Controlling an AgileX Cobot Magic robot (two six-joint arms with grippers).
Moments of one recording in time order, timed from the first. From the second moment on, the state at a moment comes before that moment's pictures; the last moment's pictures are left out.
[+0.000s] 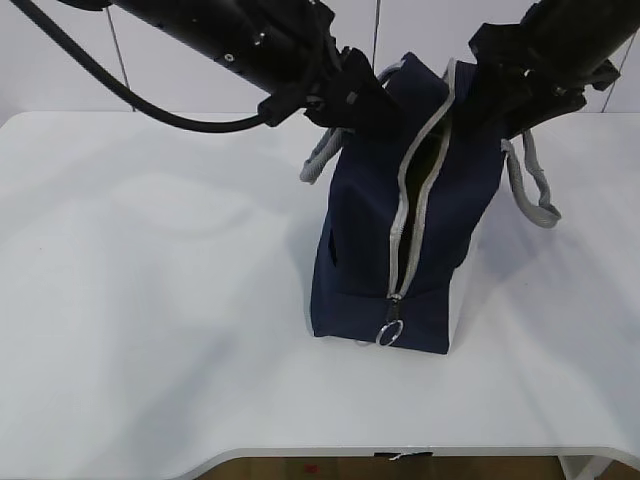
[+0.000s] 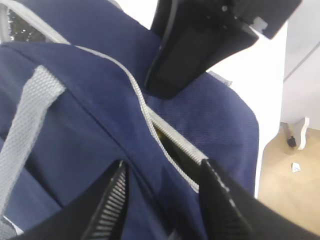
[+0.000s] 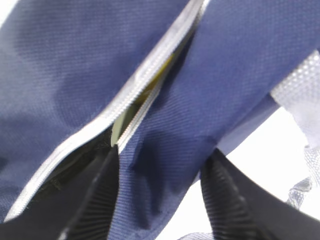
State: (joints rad) left arm -0.55 1.90 -1.64 -0.91 0.83 1.00; right arm 0.08 1.81 -1.71 0.42 1.25 -0.28
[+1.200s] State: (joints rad) left arm -0.22 1.66 -1.64 -1.00 0.91 1.00; right arm -0.01 1.54 -1.75 0.69 1.25 -0.43
